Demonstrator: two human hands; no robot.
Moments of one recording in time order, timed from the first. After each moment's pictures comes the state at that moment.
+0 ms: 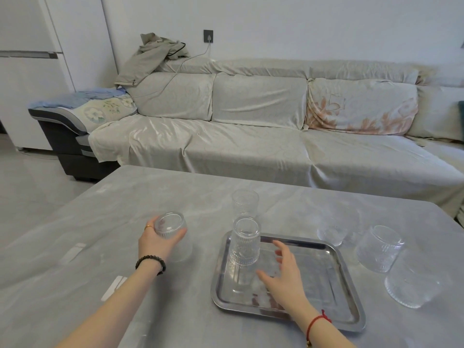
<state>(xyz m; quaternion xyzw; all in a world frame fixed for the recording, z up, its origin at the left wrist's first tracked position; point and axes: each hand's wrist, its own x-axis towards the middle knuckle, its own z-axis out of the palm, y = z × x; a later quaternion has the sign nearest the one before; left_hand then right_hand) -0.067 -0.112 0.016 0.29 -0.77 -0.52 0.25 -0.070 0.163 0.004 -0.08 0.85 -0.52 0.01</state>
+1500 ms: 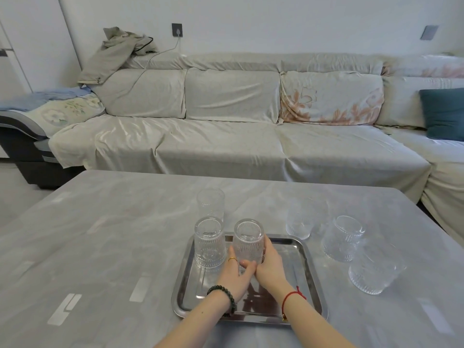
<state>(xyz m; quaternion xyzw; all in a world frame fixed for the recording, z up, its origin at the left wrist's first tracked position) -0.082 0.106 -0.009 0.07 -0.82 -0.56 -0.07 -0.123 0.203 -0.017 -0.03 0.83 -0.56 0.02</state>
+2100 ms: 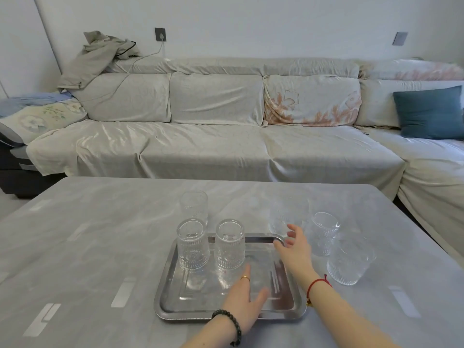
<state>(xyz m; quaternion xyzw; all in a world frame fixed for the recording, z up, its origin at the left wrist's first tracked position) -0.047 0.154 -0.009 0.00 -0.87 -0.47 -0.12 -0.133 0.288 0.012 0.09 0.83 -0.55 -0.05</state>
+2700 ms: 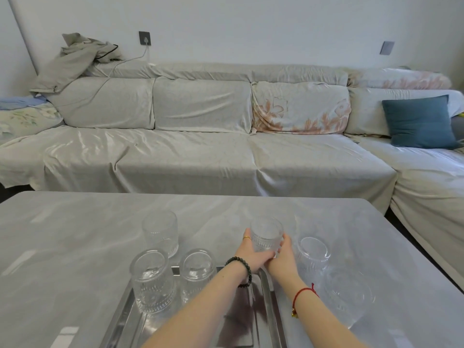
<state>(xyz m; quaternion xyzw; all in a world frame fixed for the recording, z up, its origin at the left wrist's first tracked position) -0.212 0.219 0.022 0.02 -0.78 -0.62 -0.12 -0.208 0.308 0.002 0.11 0.81 -0.57 -0.04</state>
